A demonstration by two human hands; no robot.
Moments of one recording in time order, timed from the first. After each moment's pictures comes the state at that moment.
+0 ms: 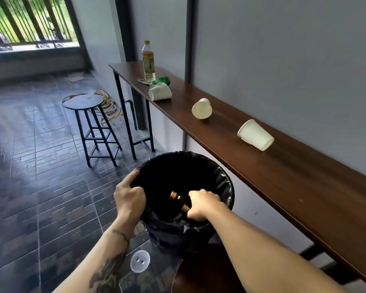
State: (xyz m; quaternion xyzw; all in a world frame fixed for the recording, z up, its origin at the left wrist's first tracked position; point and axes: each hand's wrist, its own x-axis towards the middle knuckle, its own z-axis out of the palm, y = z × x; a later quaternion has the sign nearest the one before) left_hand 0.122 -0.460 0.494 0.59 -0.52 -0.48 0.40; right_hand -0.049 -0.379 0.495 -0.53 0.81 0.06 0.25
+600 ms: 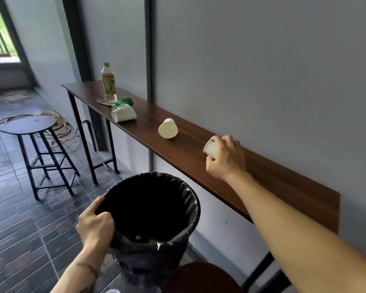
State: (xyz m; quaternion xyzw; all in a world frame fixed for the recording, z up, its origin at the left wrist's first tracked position) left_hand 0.125 -0.480 0.490 0.59 -0.50 -0.48 0.41; right_hand -0.176 -0.367 0.590 -0.41 0.88 -0.20 -0.15
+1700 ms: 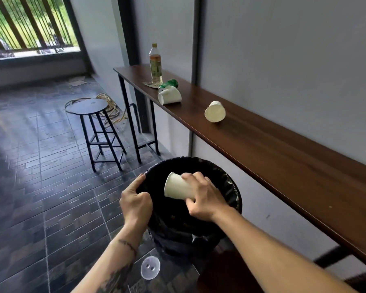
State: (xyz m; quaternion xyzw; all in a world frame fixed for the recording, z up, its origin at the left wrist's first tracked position) left_hand 0.150 -0.492 0.492 0.58 -0.50 -0.49 0.42; right_hand -0.024 -0.418 0.479 -0.61 0.75 -0.21 0.10
